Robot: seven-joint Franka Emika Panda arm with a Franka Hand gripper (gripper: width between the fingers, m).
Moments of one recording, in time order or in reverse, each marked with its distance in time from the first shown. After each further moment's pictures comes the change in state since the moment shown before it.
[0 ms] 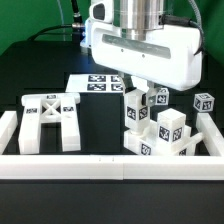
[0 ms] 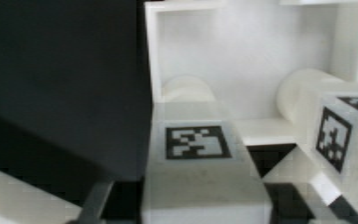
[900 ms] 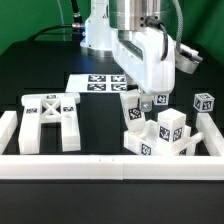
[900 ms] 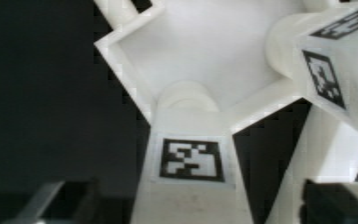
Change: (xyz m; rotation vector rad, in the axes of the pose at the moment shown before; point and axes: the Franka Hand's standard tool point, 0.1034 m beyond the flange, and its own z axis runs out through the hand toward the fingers) arm 0.001 0.002 0.002 0.005 -0.018 0.272
